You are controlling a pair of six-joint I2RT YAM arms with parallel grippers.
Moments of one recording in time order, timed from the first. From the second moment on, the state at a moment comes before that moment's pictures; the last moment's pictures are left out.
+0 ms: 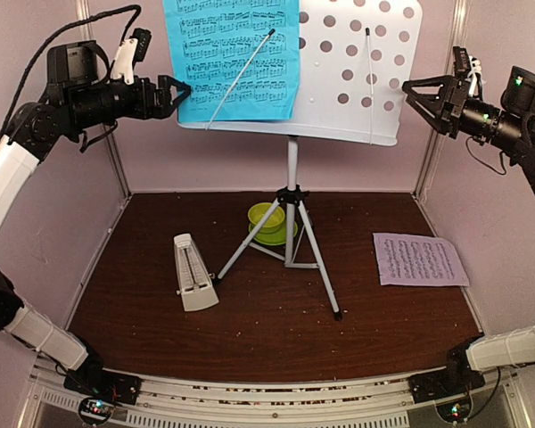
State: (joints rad) left arm -0.56 1.41 1.94 -0.64 -0.01 -0.04; right arm 0.29 1.14 1.63 -0.43 -0.56 0.65
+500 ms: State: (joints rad) left arm -0.51 1.16 1.70 -0.53 0.04 -0.11; right arm 0.16 1.03 1.52 -0.41 -0.59 0.70
